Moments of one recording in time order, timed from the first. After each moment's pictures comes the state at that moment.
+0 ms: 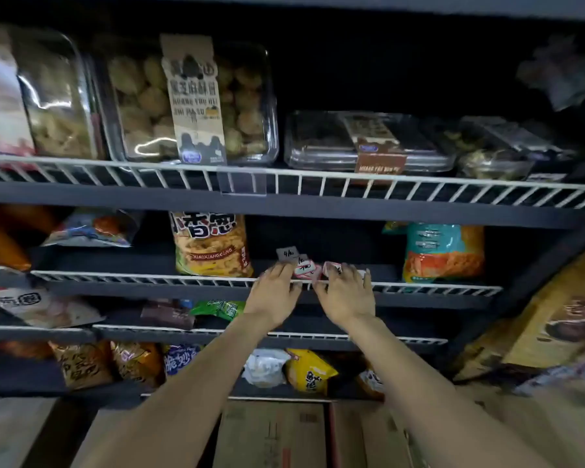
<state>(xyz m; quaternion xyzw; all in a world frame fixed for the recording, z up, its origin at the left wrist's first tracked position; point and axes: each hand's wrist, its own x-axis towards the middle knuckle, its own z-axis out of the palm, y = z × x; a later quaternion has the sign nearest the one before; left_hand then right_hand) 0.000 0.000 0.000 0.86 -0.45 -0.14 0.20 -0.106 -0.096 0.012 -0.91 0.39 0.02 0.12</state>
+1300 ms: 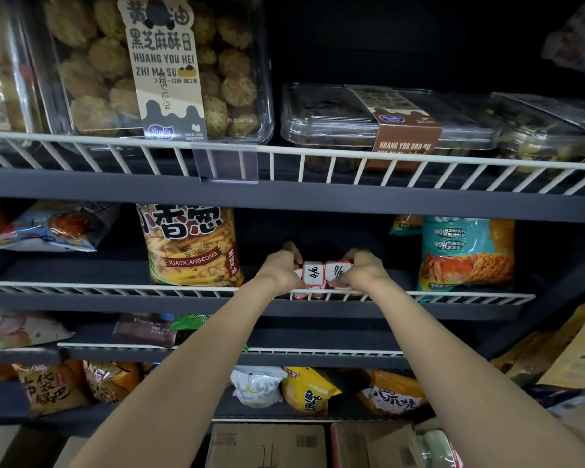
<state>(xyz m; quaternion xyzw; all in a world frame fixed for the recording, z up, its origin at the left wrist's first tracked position) 0.045 -0.067 -0.005 0.85 -0.37 -0.27 0.25 -0.076 -0.163 0.016 -0.80 0.48 0.00 0.36</state>
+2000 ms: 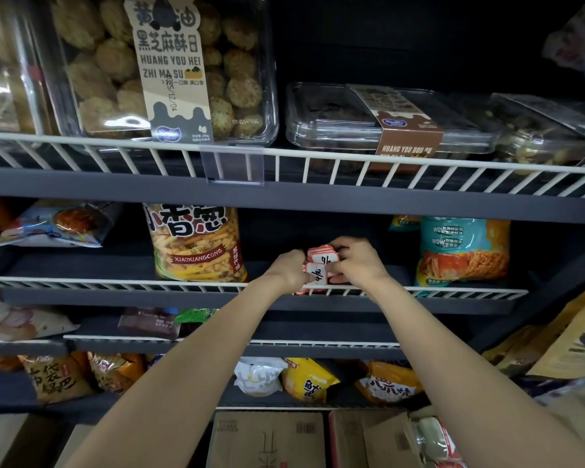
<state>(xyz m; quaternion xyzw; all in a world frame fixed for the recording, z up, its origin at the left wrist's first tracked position) 0.031 -0.064 0.007 0.83 -0.41 -0.30 0.21 -0.073 -0.154 0.018 -0.77 0.40 -0.12 0.48</state>
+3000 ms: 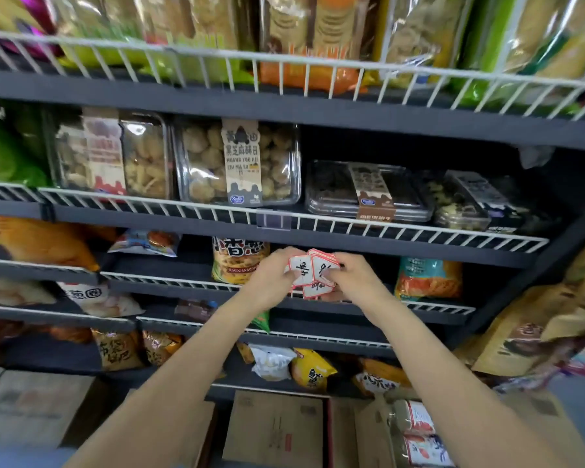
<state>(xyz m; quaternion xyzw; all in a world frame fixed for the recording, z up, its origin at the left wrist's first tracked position) -0.021 0.064 0.174 0.80 -0.42 -0.20 0.37 -0.132 -0.045 0.185 -0.73 0.33 -0.09 0.60</state>
